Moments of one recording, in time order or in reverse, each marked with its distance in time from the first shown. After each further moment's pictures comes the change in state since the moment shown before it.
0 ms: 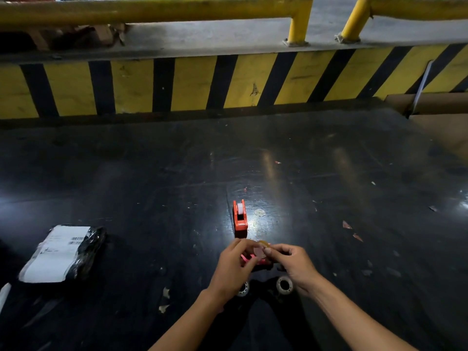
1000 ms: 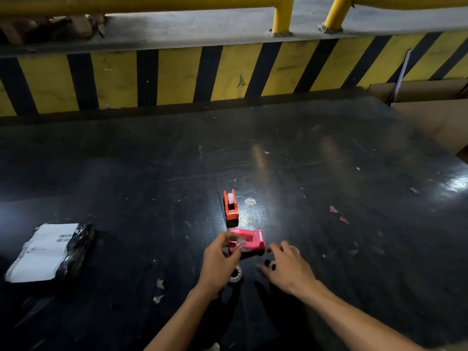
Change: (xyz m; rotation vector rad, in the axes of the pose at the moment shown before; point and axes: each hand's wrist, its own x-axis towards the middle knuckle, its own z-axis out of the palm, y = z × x) left_hand -0.020 0.001 -0.006 -0.162 0.096 -0.245; right_hand -0.027 0.027 -0.006 -1.282 0.052 -0.056
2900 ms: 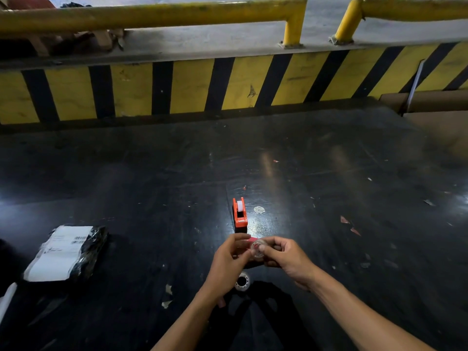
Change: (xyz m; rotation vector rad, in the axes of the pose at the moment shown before) left_hand 0.006 0.015 -0.006 -0.171 -0.114 -0.037; right_hand 0.018 -0.025 -0.029 1.313 -0.184 -0.069
